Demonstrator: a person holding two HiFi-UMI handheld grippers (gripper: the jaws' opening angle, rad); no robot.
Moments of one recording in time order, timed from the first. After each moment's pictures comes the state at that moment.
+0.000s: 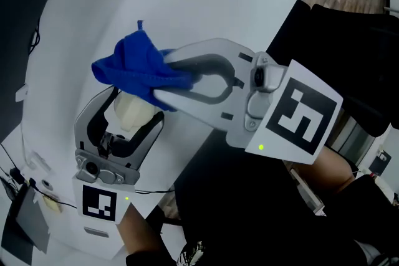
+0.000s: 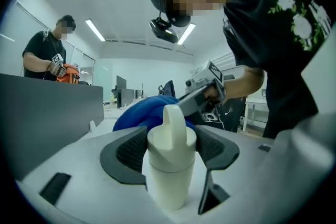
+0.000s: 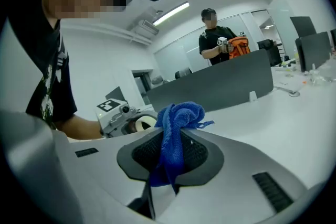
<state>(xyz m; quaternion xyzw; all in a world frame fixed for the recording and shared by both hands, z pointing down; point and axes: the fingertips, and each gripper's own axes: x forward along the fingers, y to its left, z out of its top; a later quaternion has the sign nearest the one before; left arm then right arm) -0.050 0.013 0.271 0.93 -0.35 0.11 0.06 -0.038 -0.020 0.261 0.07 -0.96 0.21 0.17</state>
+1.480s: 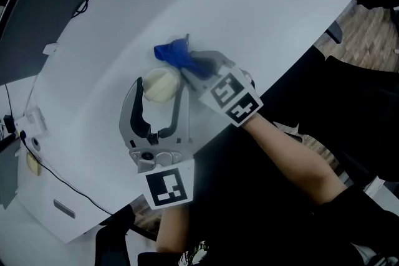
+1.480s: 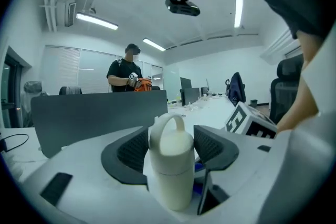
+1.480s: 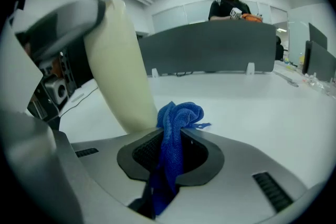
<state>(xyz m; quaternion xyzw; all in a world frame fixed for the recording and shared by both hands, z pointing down) -0.054 0.016 0.258 0.70 -0.70 0.12 0.07 -0.032 -0.014 0.407 0.09 -0.93 0.12 0.34</state>
